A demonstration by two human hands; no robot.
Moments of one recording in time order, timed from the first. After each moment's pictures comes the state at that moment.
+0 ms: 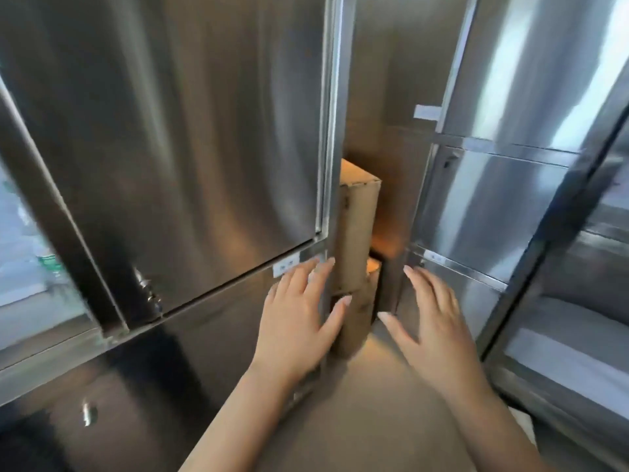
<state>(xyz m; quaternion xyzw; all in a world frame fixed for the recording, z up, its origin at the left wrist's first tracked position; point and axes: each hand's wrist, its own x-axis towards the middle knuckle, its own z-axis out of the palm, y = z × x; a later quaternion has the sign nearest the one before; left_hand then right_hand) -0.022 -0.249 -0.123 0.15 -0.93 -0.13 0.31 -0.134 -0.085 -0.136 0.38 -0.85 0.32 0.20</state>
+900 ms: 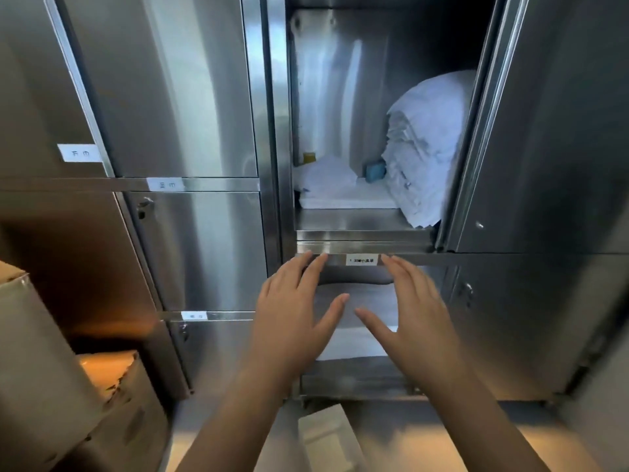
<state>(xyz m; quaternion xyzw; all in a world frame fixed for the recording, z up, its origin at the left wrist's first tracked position) -0.445 0.055 -0.090 -0.20 -0.91 -0.24 0.27 -0.409 0.232 -0.092 0.05 -0.93 0.21 0.28</state>
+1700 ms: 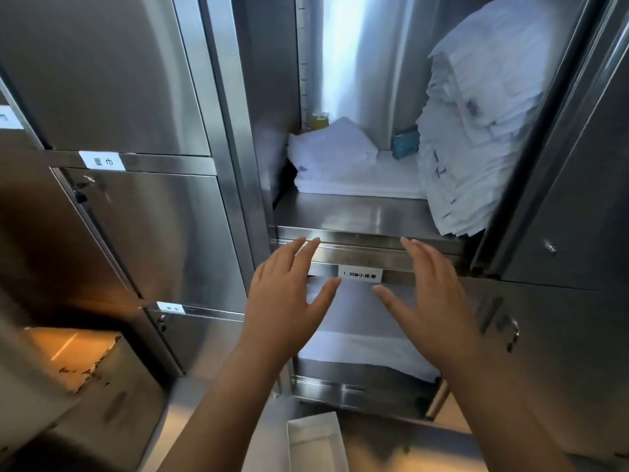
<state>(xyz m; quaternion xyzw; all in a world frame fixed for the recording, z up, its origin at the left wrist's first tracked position) -0.652 0.191 -0.116 -0.10 -0.94 -0.23 0.21 -0.656 0.394 -0.133 0.07 -0.94 0.26 0.21</state>
